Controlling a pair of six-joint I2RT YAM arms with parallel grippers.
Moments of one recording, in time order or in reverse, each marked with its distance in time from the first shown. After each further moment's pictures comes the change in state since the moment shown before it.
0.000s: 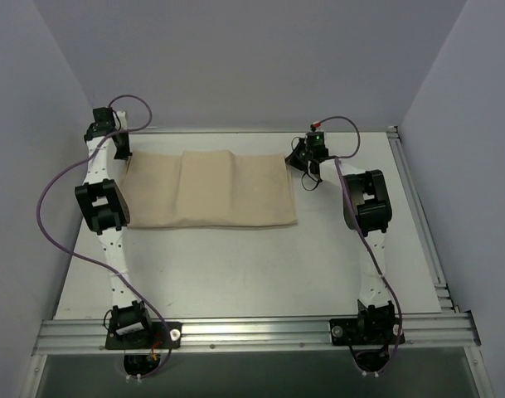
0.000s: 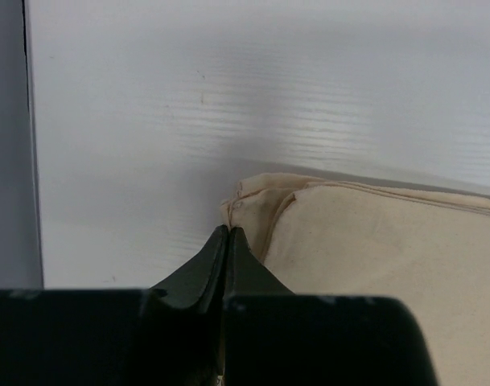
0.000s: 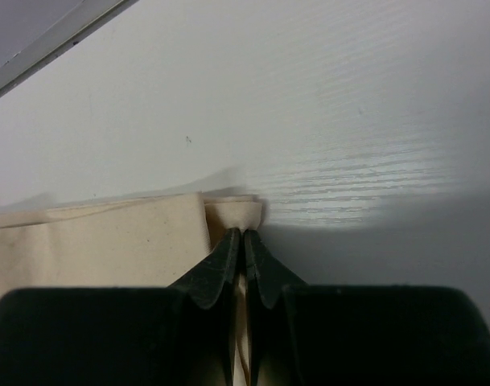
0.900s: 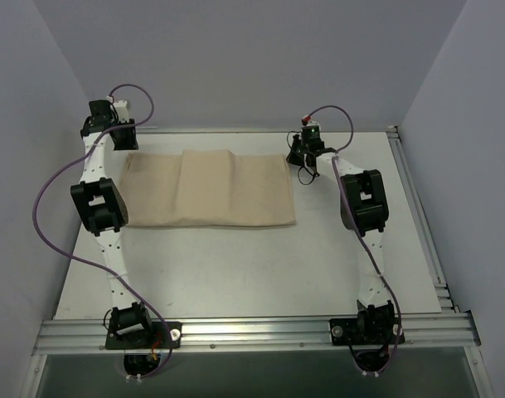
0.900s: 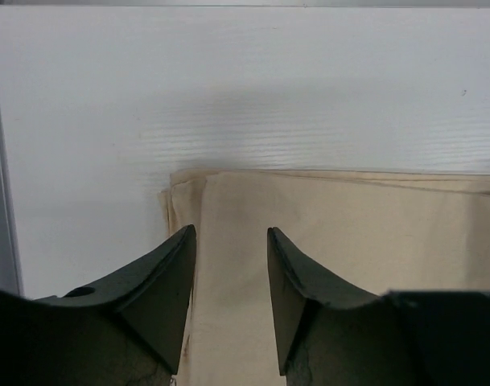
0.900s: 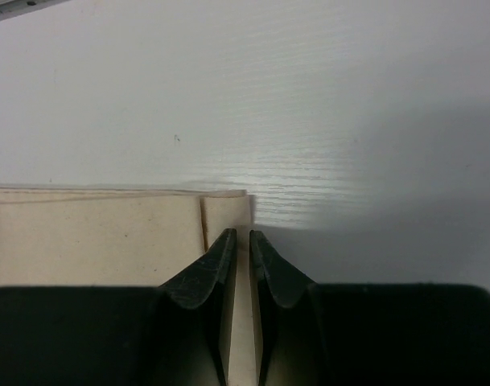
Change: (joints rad) left arm -0.005 -0.094 -0.061 0.059 0.160 0.022; right arm 0.033 0.019 0.134 -0.183 0.084 -0.232
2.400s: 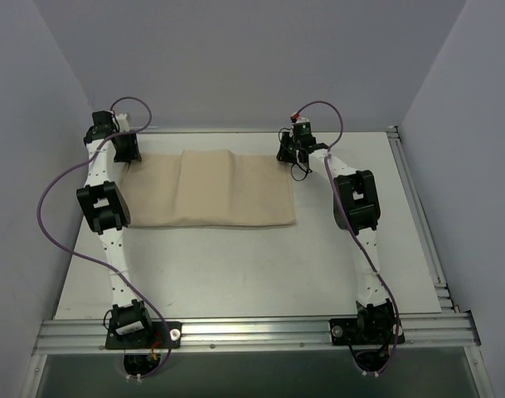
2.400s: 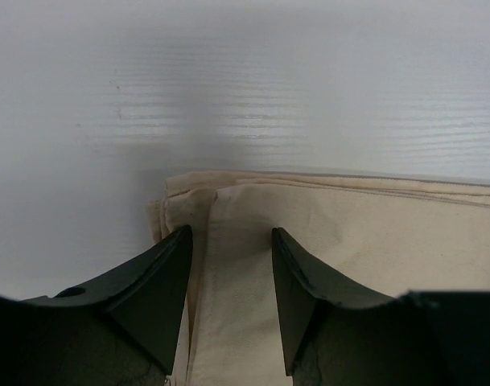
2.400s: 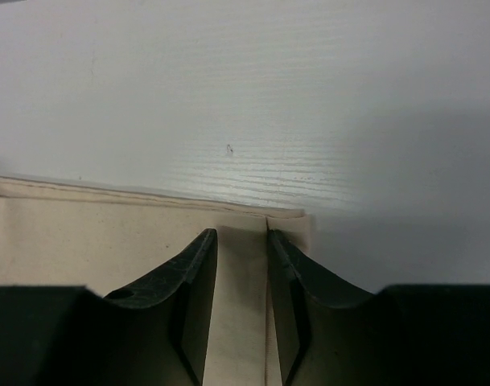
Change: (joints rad) left arm 0.027 0.202 0.190 -0.106 0.034 -0.052; right arm 0.041 0.079 0.159 -0.092 -0.014 -0.056
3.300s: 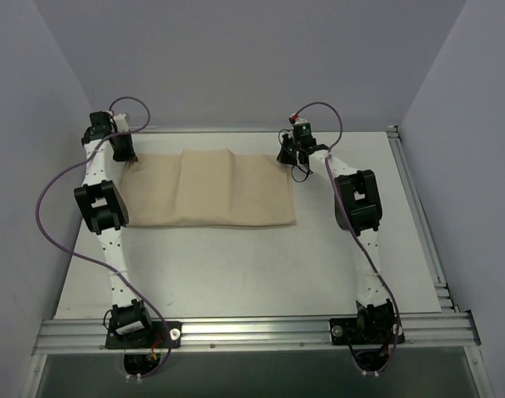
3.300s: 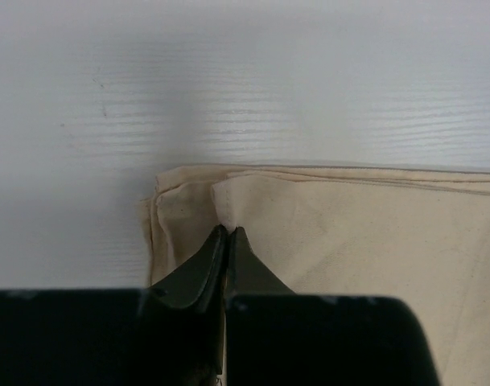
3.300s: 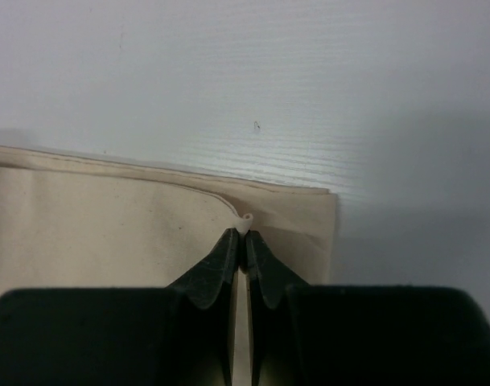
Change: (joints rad) left arm 0.011 -0.019 -0.042 0.023 0.063 0.001; right arm 0.008 -0.034 -0.055 0.023 -0.050 -0.002
